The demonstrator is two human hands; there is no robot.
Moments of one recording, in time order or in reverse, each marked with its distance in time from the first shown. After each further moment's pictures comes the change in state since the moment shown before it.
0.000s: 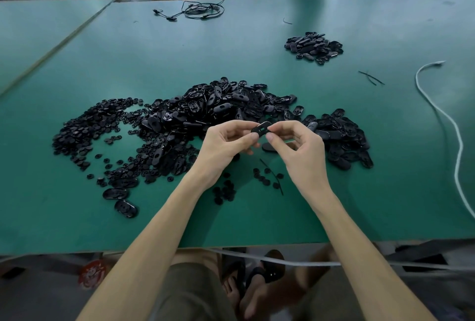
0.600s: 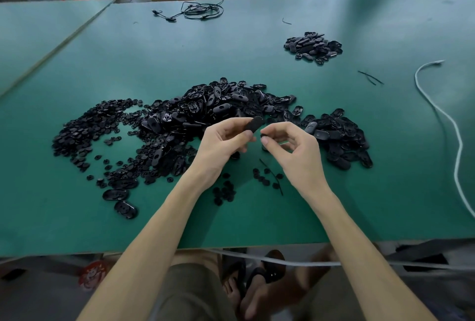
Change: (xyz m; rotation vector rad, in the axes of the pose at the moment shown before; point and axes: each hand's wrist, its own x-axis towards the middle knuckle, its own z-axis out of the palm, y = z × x) left_hand 0.001 0.003 -0.002 -0.063 0.026 -0.033; right_hand -0.001 -0.004 0.002 0.004 -0.079 0.006
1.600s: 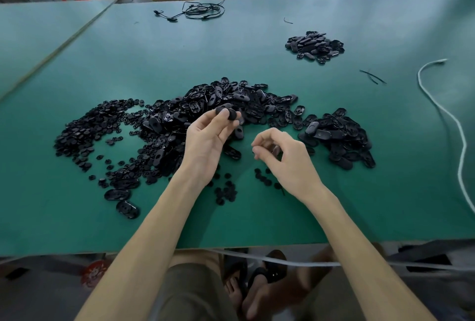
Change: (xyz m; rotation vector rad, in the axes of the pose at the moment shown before) left_hand 0.003 0.012 -0.008 -0.434 0.250 -0.020; right_hand -0.003 0.004 0.006 -0.191 -0.215 -0.039
